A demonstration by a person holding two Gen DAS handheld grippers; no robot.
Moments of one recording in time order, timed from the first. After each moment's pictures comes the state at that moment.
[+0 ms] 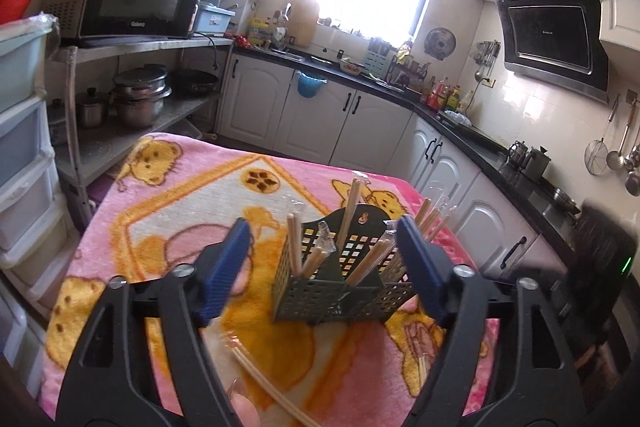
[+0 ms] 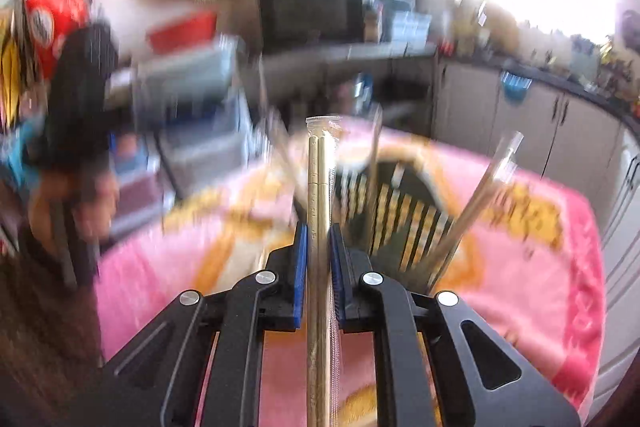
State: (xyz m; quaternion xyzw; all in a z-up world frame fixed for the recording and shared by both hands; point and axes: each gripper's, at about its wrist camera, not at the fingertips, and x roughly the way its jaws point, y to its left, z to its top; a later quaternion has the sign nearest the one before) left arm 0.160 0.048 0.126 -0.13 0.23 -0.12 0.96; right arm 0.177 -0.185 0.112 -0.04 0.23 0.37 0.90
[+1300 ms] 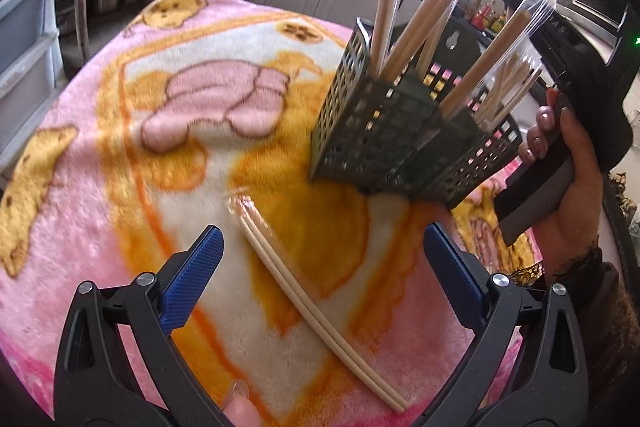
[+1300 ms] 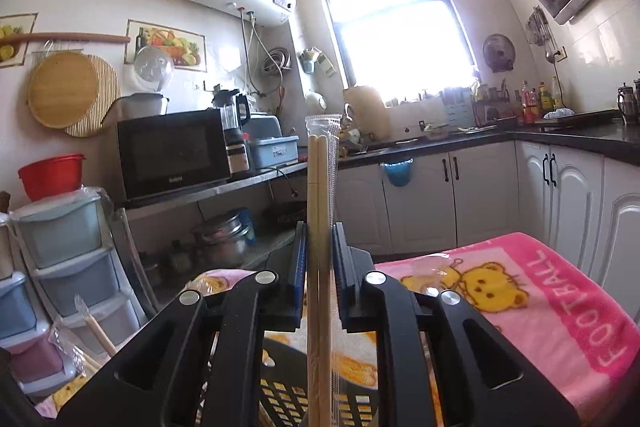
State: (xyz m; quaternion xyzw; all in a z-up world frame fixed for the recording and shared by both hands) left arm 0.175 0.040 -0.023 -0.15 0.41 -0.09 0.89; right arm 0.298 -0.171 0.072 0.09 0.05 0.15 0.98
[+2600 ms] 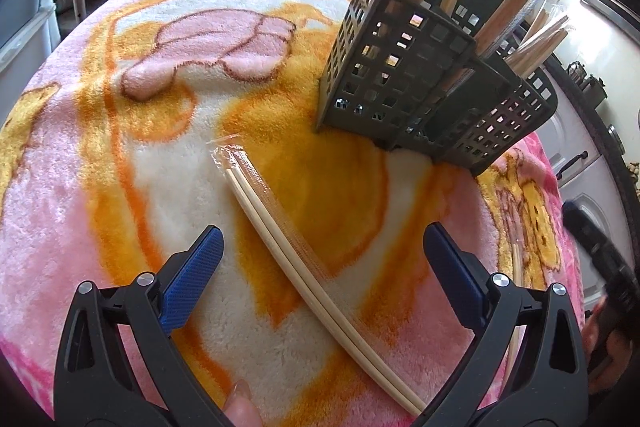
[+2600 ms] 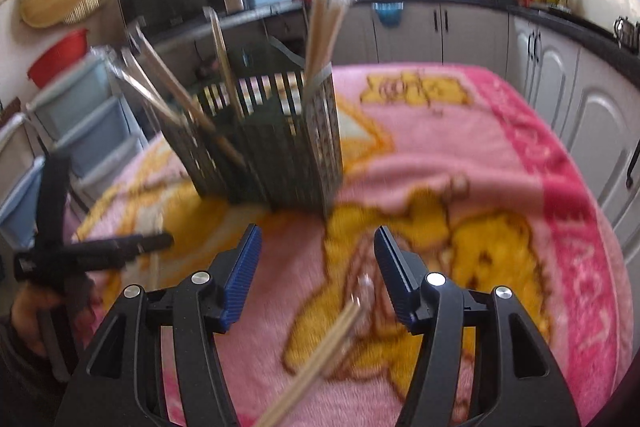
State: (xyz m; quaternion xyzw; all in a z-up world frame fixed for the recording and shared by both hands) left arm 0.185 0.027 -0.057 -0.14 0.46 -0.08 0.87; right arm 0.170 -0.230 -0.010 0.03 0.35 0.16 0.92
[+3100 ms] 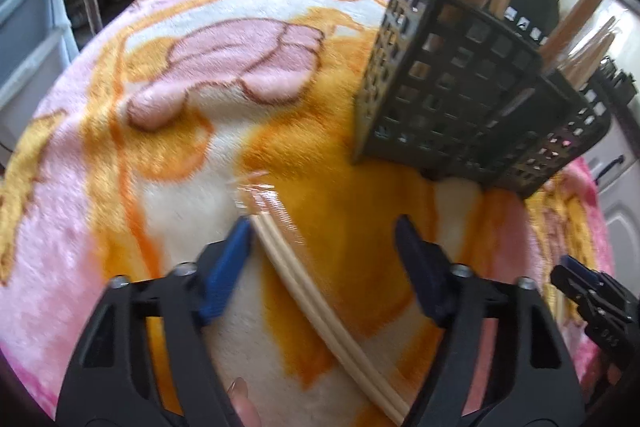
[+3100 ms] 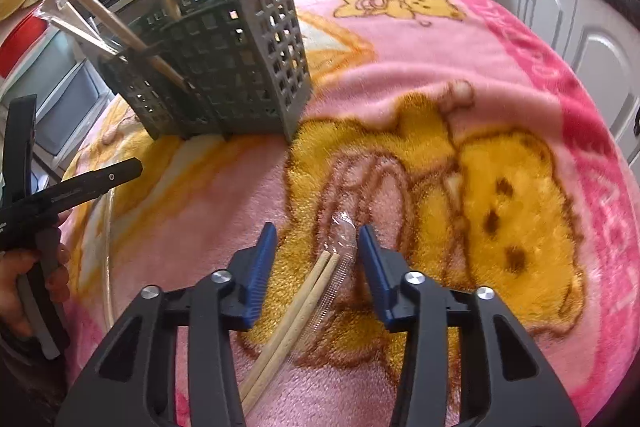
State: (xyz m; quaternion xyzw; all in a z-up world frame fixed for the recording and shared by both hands) left arm 0.217 0.026 -0.068 -0.09 0.46 -0.02 0.88; right arm 0.193 -0.234 -0.062 0.05 0.46 0.13 0.88
